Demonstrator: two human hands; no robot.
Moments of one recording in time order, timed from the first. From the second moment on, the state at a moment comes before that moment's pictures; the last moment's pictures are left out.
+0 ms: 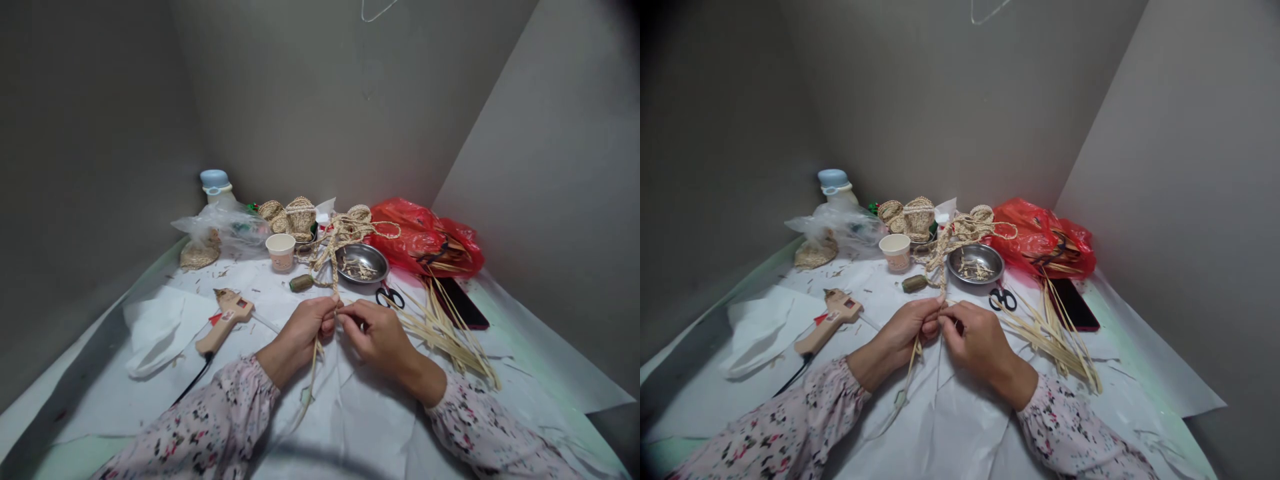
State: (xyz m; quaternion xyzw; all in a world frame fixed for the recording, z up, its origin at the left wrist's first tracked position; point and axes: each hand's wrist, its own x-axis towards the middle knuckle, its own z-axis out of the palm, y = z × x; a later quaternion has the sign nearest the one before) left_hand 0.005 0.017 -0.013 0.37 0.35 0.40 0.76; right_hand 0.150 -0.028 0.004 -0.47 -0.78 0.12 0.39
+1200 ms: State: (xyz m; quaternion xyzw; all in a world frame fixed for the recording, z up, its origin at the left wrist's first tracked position) left_hand 0.002 0.012 -0.007 0.48 0.39 0.34 0.70; right_hand 0.240 0.003 0.029 -0.65 -0.73 0.09 0.17
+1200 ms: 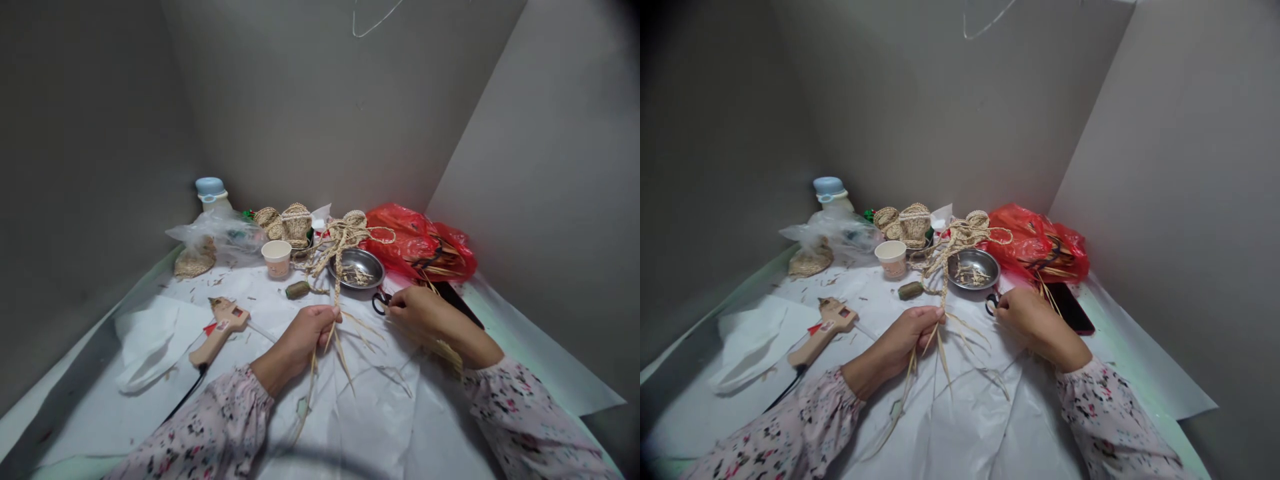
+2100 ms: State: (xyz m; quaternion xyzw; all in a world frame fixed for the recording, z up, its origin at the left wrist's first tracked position) left_hand 0.002 0.013 -0.010 0.45 0.36 0.36 0.73; right_hand 0.204 0.011 -0.001 -0.52 -0.77 0.10 0.36
